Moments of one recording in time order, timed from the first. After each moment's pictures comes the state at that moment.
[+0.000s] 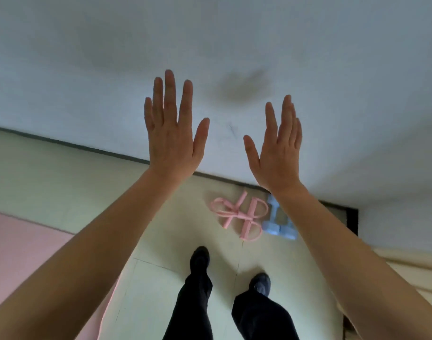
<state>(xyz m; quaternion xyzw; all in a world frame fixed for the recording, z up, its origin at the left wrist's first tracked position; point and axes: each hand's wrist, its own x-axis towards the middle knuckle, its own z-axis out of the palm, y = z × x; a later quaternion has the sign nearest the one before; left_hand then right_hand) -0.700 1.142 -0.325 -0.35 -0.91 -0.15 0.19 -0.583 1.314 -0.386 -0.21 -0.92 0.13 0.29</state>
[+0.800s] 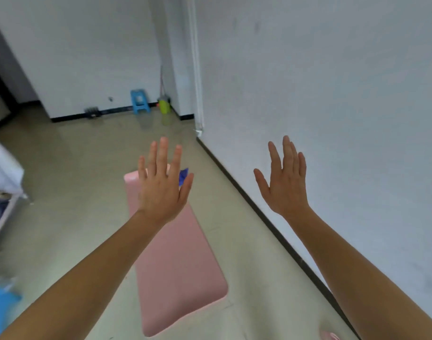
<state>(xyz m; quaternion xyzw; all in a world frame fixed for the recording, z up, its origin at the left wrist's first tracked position) -0.435 0.532 -0.062 0.07 -0.93 0.04 0.36 -0.568 0.800 -0.092 0.25 -0.88 0.17 0.37</state>
